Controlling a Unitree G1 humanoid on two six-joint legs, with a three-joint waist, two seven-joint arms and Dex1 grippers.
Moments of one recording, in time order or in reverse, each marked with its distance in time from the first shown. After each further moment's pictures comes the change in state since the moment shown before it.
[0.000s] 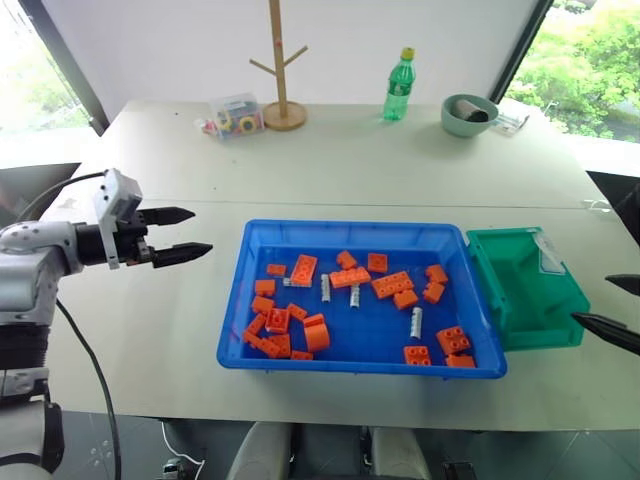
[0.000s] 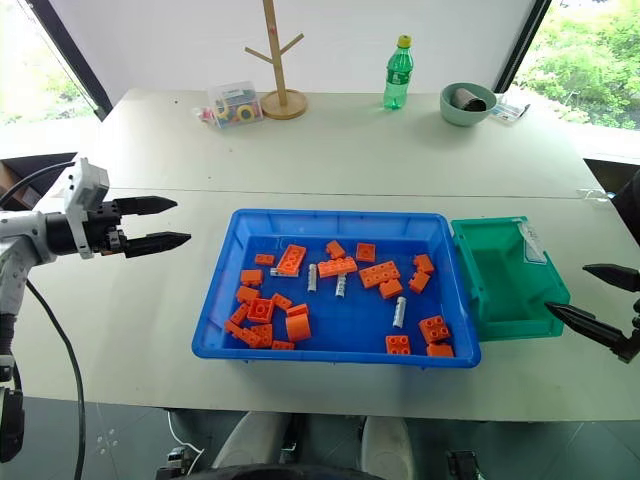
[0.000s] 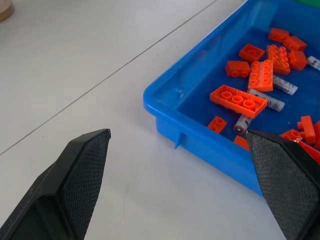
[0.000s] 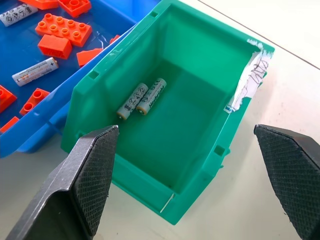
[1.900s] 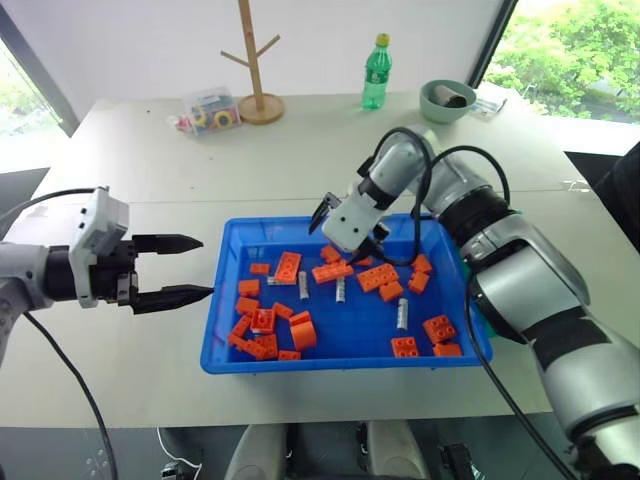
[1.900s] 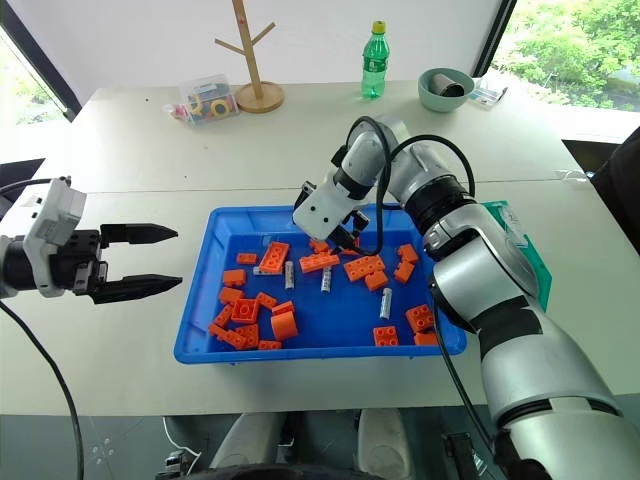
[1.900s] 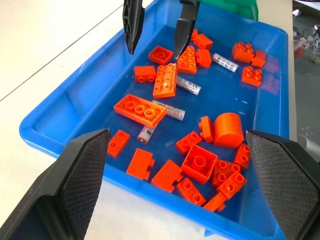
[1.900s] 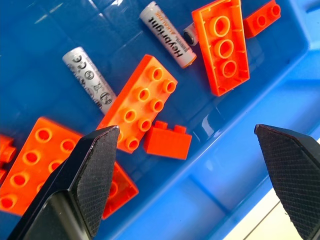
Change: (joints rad) left arm 0.316 0.137 0.200 -0.502 -0.265 0.244 0.013; right arm -1.731 0.616 1.487 1.111 -0.713 -1.142 0.354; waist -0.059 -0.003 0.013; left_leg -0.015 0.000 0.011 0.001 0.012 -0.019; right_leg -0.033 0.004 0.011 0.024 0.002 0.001
